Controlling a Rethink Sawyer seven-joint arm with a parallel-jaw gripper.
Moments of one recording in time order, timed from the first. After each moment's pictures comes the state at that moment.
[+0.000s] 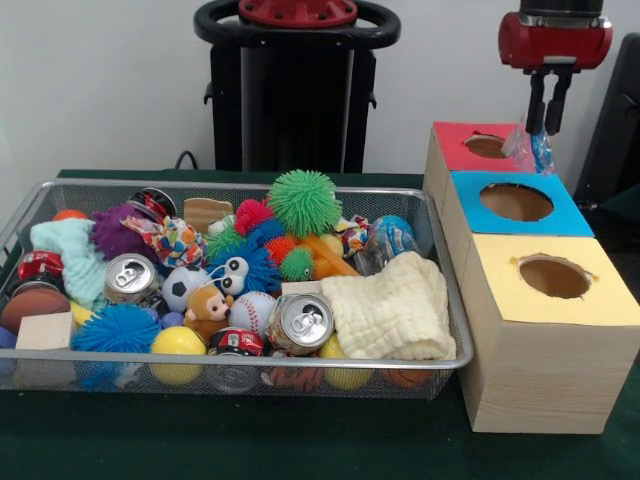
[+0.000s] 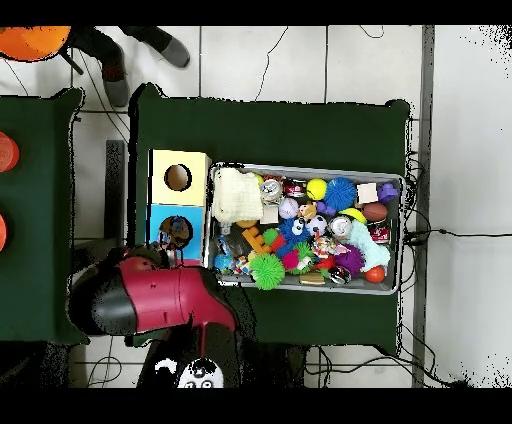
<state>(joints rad) 0.16 -0.89 -0.05 1.89 0.01 0.37 1.76</state>
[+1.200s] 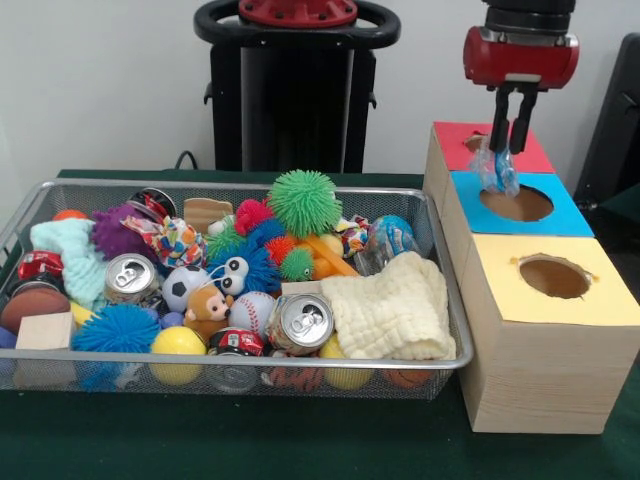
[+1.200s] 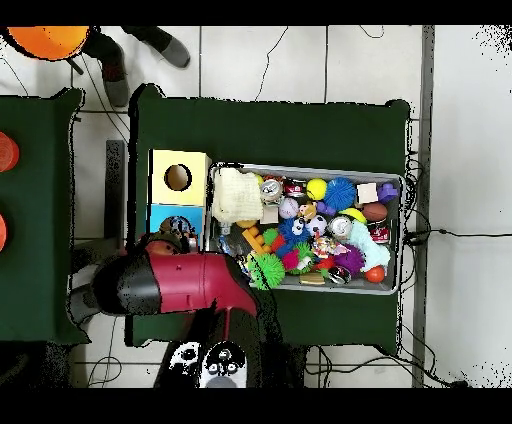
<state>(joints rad) 0.14 -0.82 -0.10 1.83 0.02 0.39 1.76</state>
